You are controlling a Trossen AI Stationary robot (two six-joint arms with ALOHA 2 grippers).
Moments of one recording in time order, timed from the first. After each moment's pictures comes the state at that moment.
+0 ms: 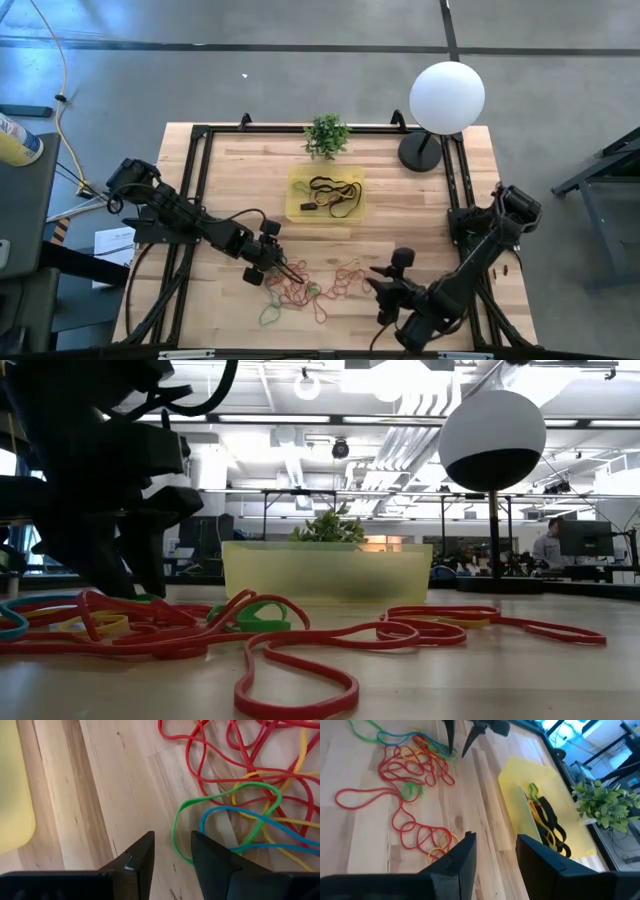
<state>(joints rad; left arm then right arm) -0.31 1.57 0.66 -0.23 -0.25 -0.02 0.86 1.78 1.36 -0.93 1.01 0.74</state>
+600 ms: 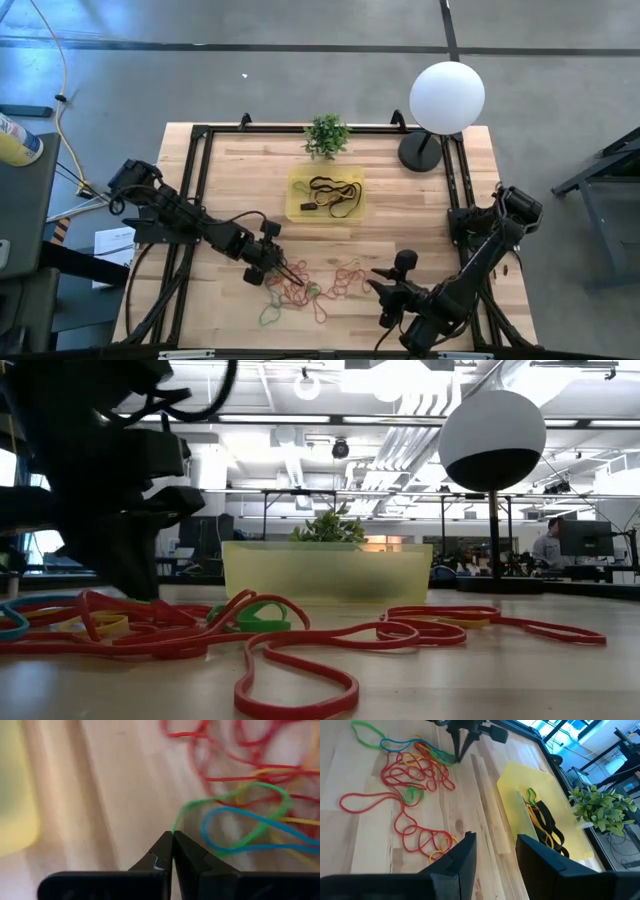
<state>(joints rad) -0.31 1.59 0.67 -0.23 -0.29 0.00 0.88 1.78 1.36 -0.94 1.04 0.75</state>
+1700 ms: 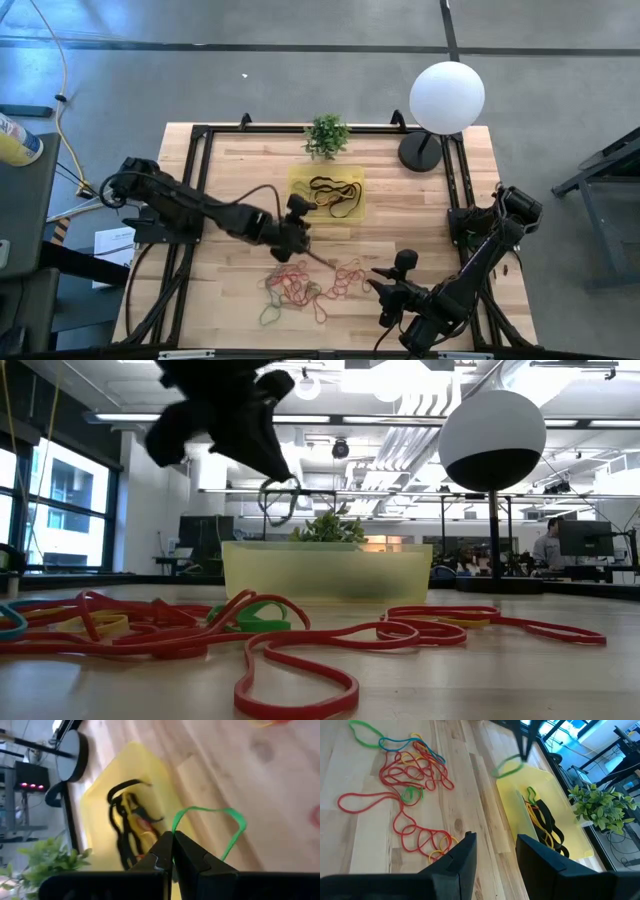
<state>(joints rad) -0.17 1.59 1.06 -0.41 -0.53 0.50 0.88 1.78 1.36 -0.94 1.04 0.76</state>
